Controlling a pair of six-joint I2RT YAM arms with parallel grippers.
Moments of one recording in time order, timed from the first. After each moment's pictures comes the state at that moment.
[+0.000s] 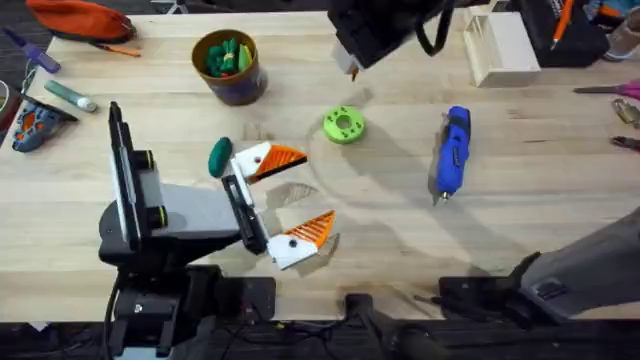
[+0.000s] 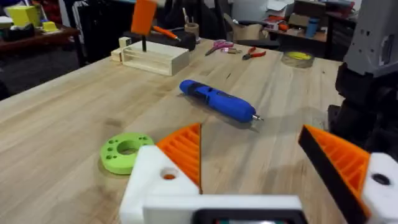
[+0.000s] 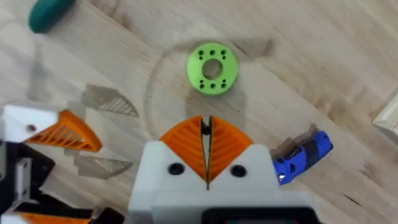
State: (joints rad) left arm 0.00 0.01 0.01 -0.12 1.13 0.05; right arm 0.72 1.80 2.02 -1.41 0.11 0.07
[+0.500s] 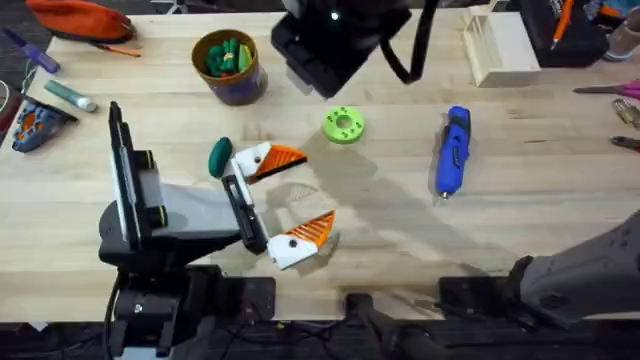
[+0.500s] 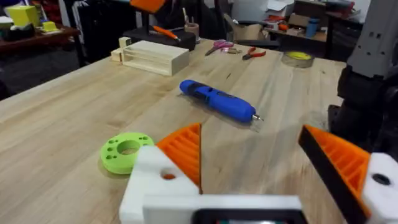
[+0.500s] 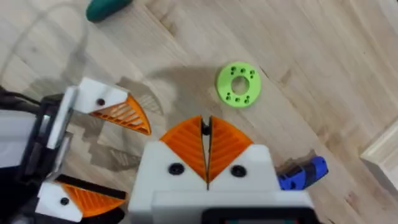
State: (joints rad) left arm 0.00 0.01 0.01 -0.12 1.13 0.05; right arm 0.94 1.80 2.13 -1.45 0.21 0.06
